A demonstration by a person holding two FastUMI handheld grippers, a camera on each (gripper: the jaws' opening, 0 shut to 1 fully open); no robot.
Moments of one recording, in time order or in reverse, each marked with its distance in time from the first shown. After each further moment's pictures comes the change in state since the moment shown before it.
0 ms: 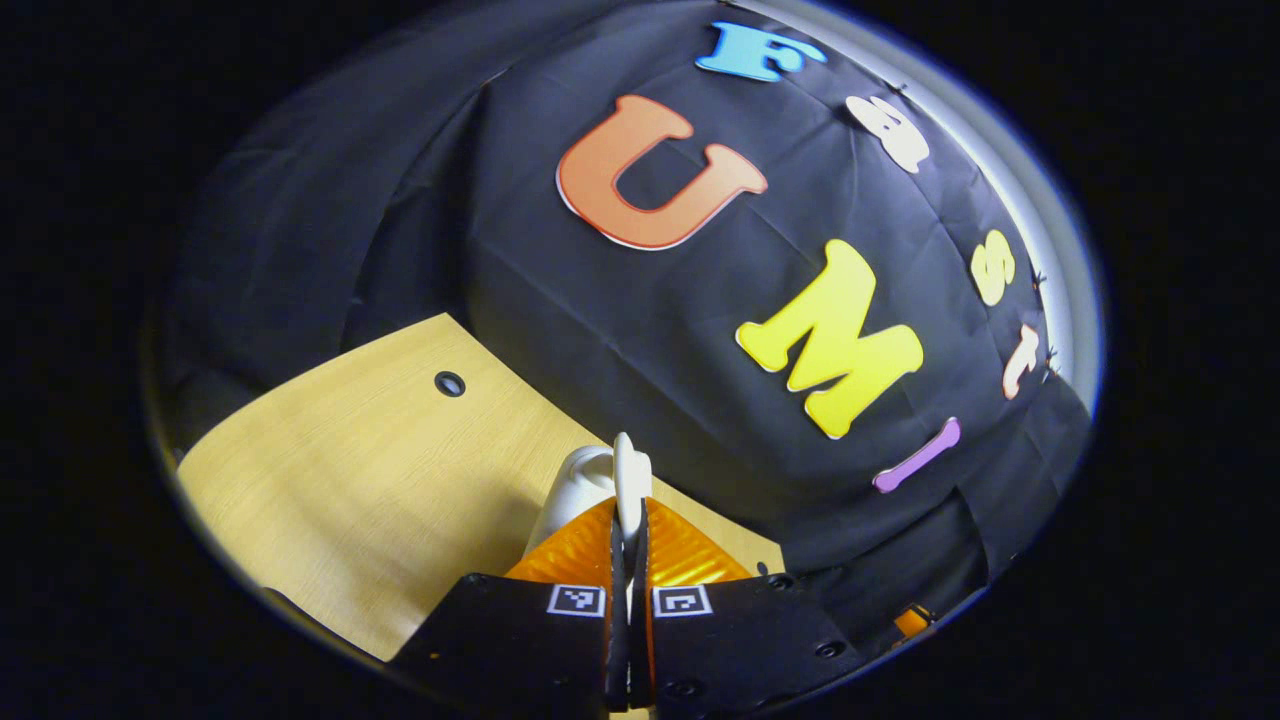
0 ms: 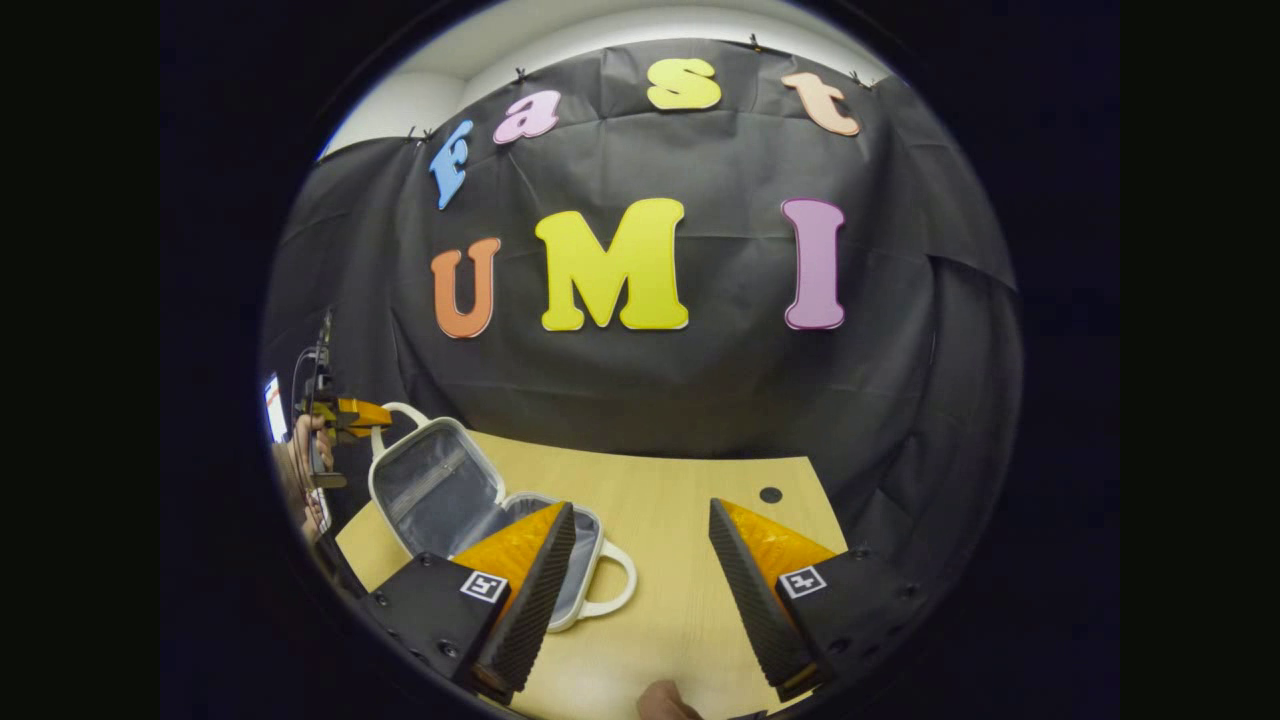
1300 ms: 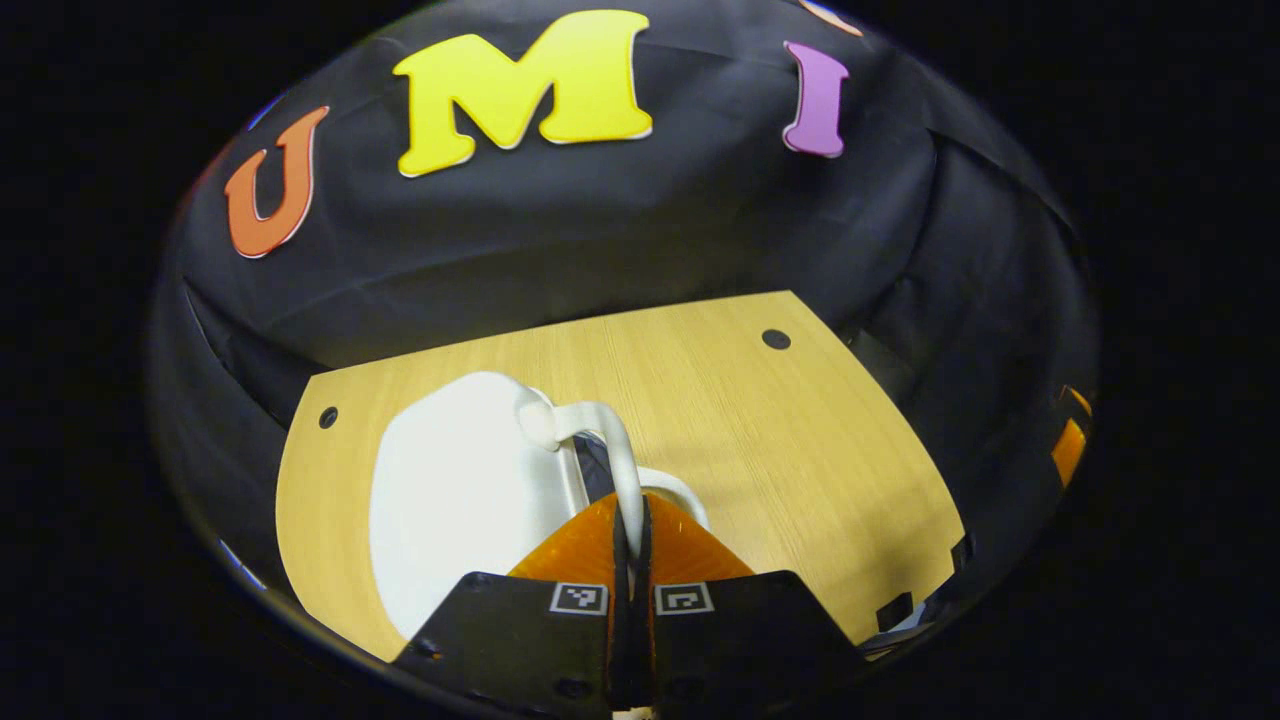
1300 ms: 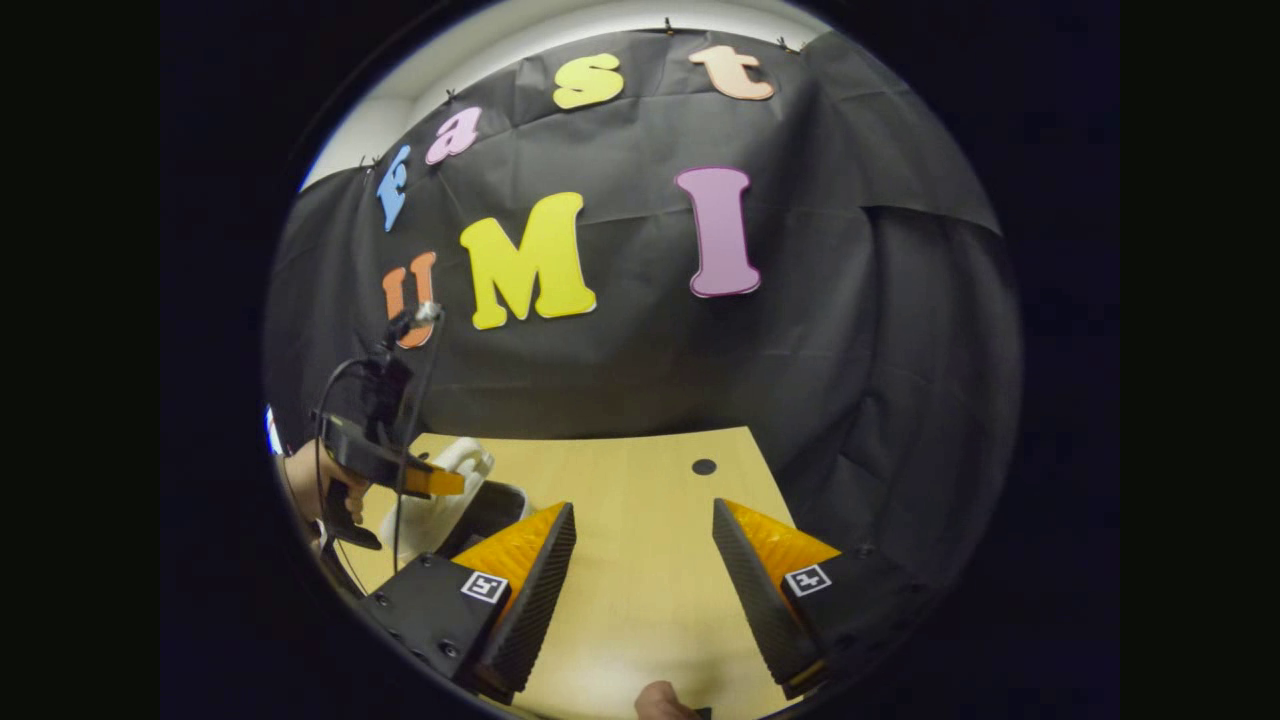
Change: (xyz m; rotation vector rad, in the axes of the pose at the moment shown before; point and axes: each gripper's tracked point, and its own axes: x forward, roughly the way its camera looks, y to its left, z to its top) left arm 0.085 -0.182 -0.264 0.779 0.479 0.108; right arm -0.039 -0.138 -0.036 0.123 0.036 -0.128
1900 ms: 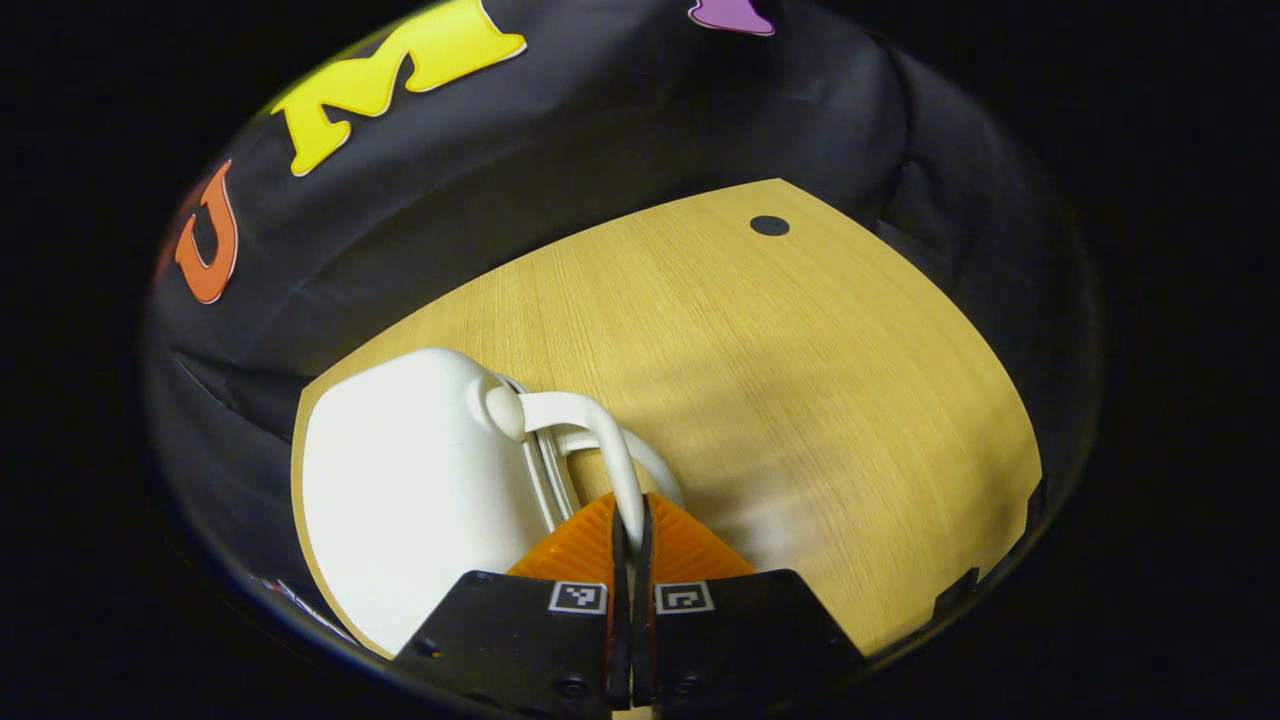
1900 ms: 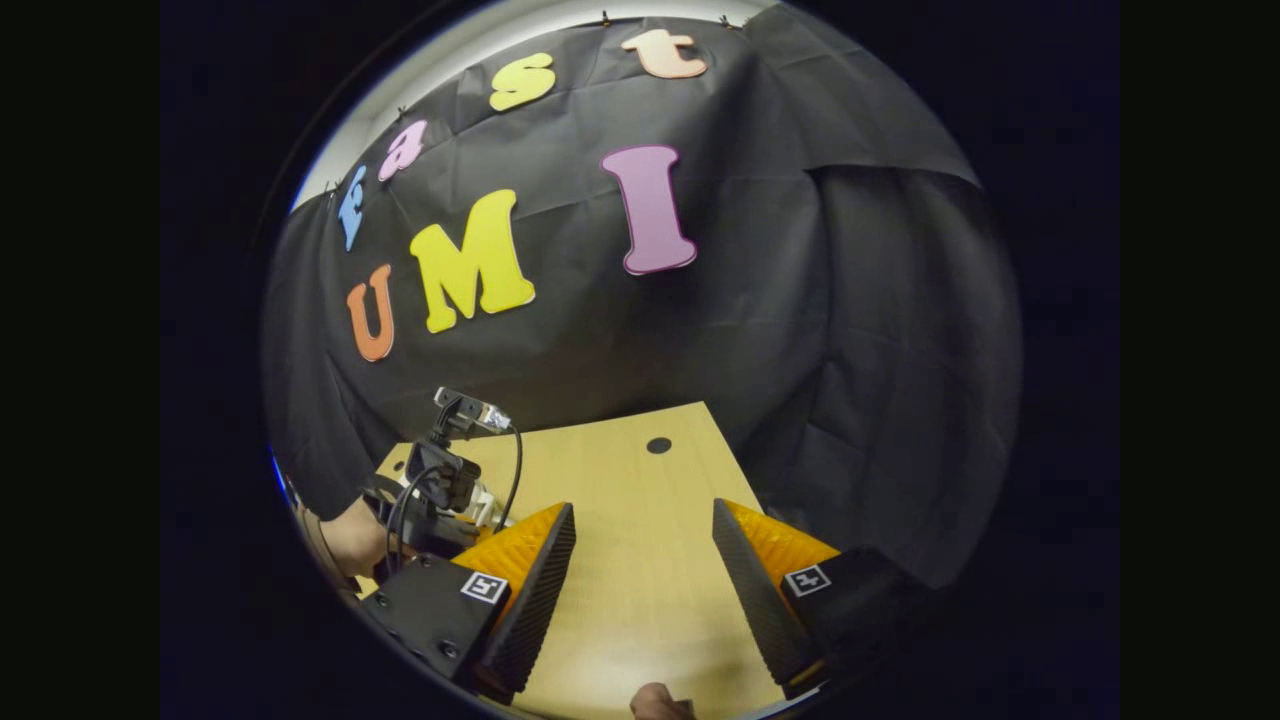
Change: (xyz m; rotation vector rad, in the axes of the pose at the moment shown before) left arm 0.077 -0.040 -0.056 0.181 0.174 0.104; right arm 0.004 -0.063 -0.016 0.090 0.041 -0.090
